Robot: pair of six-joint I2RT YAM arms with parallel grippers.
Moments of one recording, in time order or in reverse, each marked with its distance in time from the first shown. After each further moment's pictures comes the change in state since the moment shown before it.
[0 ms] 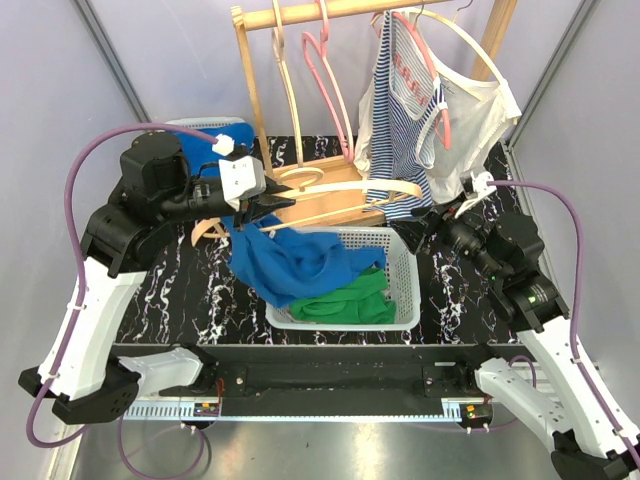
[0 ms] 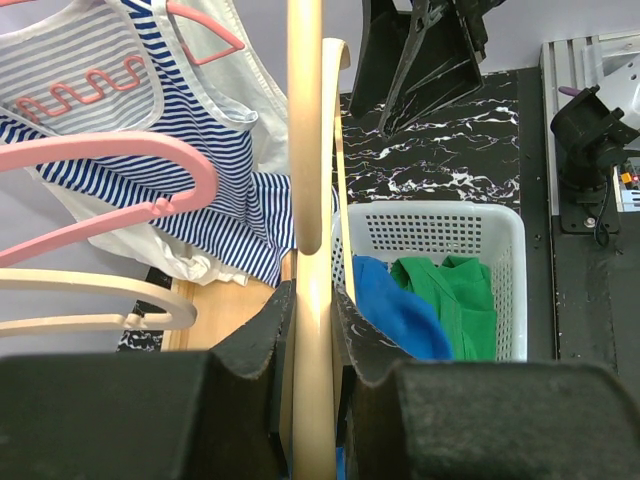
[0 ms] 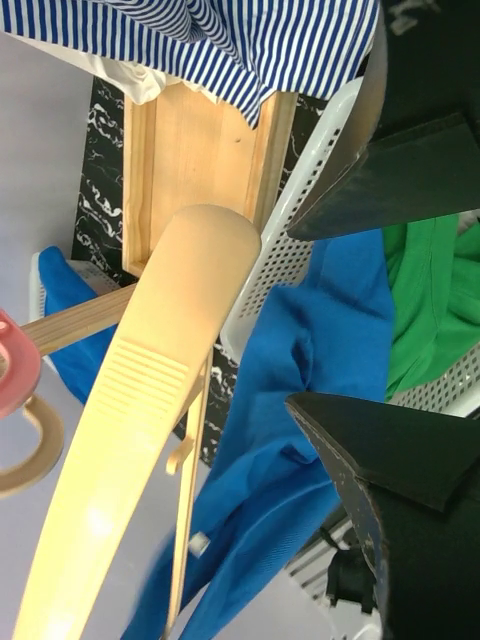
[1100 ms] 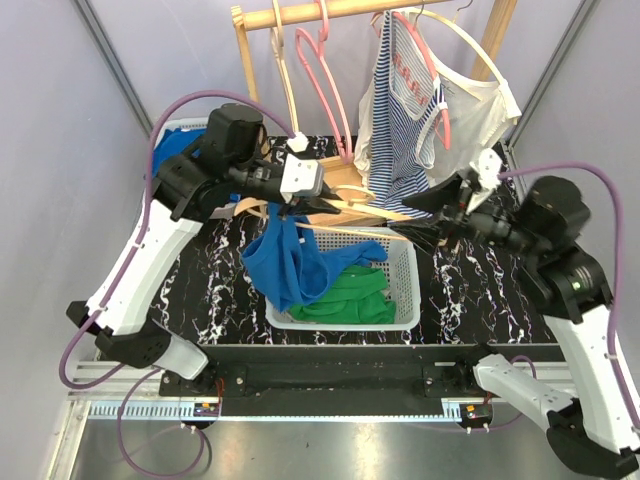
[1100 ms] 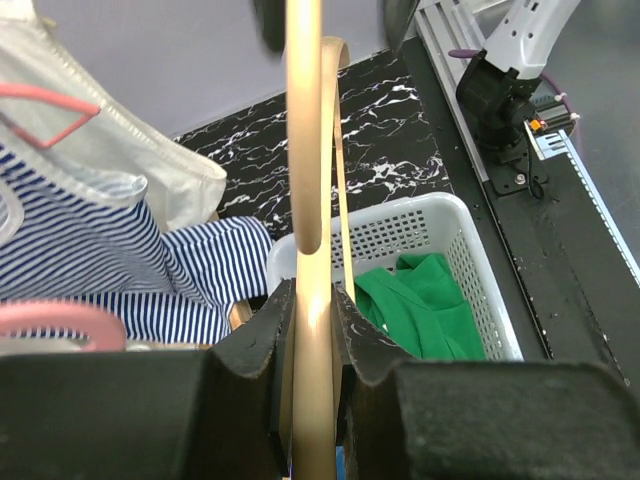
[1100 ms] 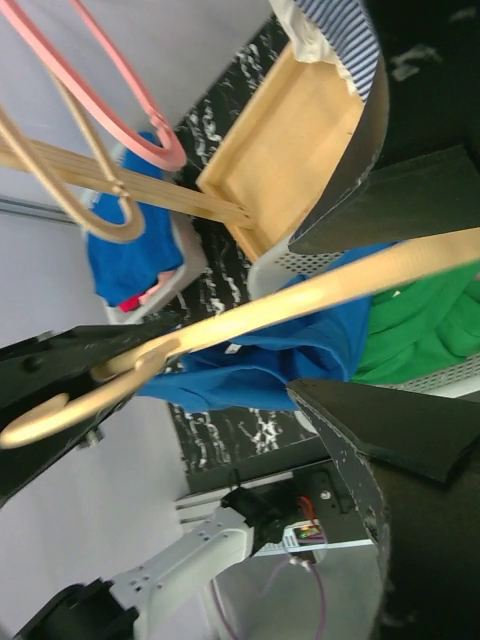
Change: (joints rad) left arm -0.113 0.303 0.223 -0.180 0.174 0.248; right arm 0.000 0.142 0.477 -0.282 -0.399 -0.339
